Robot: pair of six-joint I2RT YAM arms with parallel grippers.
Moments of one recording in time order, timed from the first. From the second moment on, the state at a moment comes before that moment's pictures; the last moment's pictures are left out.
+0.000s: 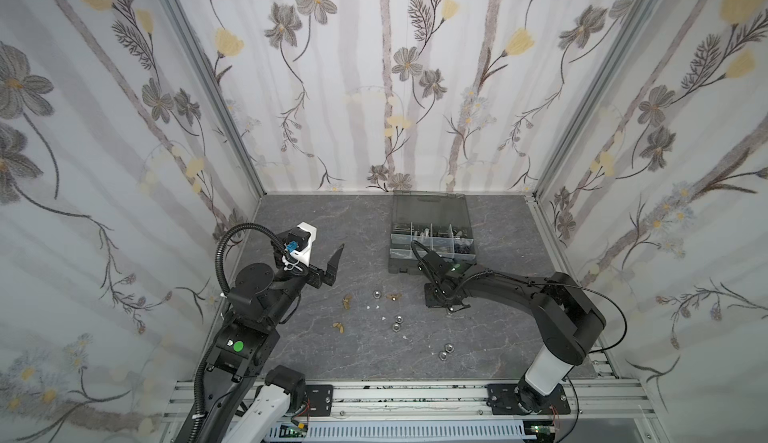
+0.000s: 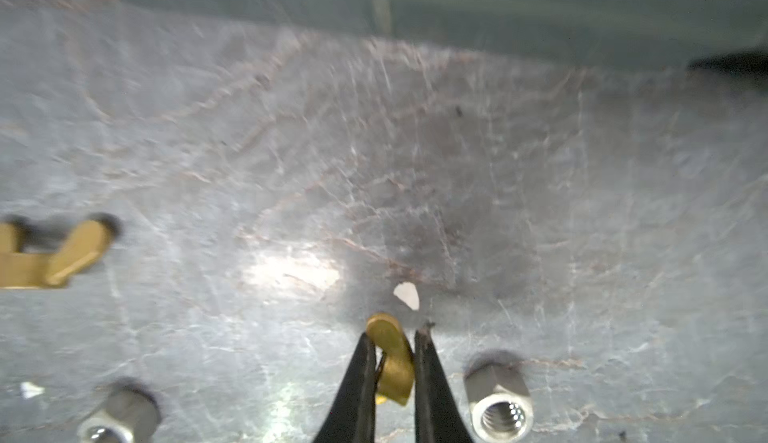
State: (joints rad) left arm -0.36 0.60 0.86 -0.28 0.06 0.18; right arm 0.74 1.72 1.08 -0.67 0.12 0.67
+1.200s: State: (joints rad) left arm -0.36 0.72 0.96 -0.29 0.04 0.19; right arm 0.44 2.09 1.59 -0.68 0.20 0.29
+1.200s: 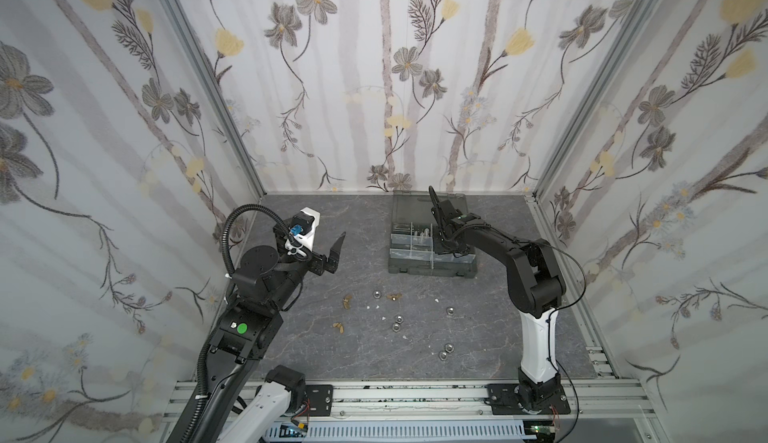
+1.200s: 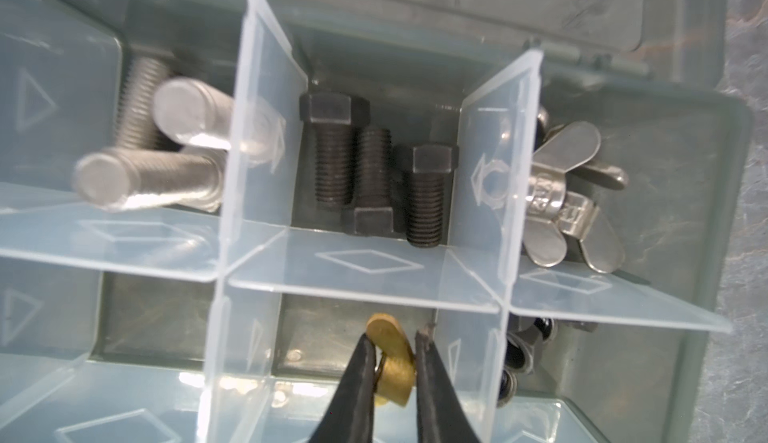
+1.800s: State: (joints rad) left arm -0.36 0.69 0.96 -0.29 0.05 0.19; right arm 0.64 1.96 1.62 -0.70 0.12 0.18
